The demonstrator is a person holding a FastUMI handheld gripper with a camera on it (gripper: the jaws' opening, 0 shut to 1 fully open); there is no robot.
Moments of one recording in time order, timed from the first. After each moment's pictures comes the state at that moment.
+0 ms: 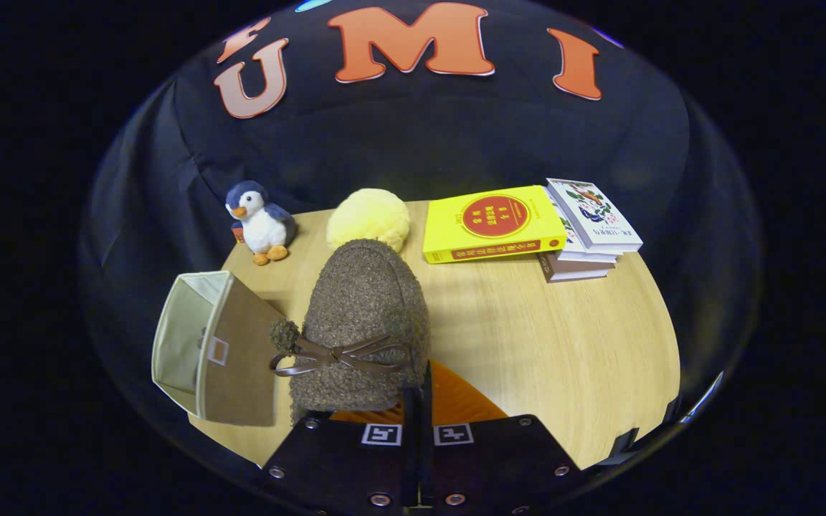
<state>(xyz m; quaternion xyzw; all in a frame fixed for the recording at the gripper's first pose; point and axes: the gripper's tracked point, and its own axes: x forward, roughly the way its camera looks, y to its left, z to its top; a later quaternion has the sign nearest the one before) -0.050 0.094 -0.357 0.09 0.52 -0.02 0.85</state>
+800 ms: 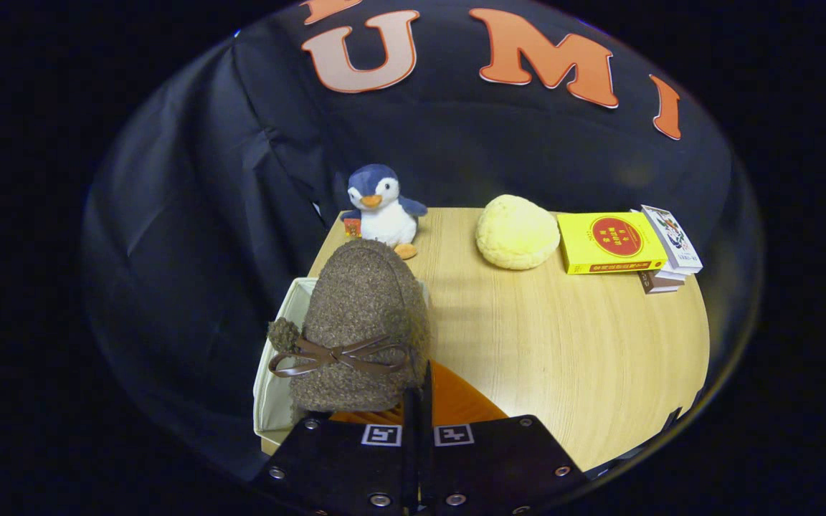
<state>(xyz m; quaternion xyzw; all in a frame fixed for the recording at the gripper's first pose) -0.029 0.336 -0.322 0.09 0.54 0.06 0.83</state>
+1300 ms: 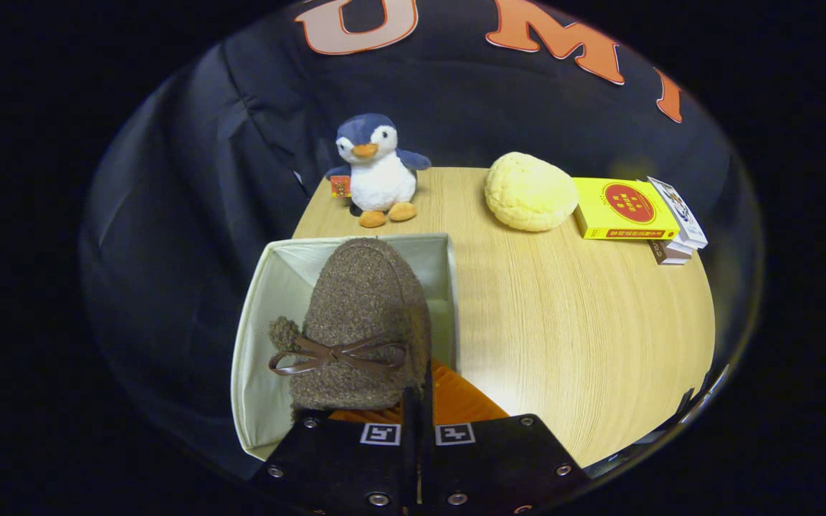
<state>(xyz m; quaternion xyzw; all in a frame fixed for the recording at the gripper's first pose) -0.043 0.361 -0.386 0.07 0.60 0.01 0.80</state>
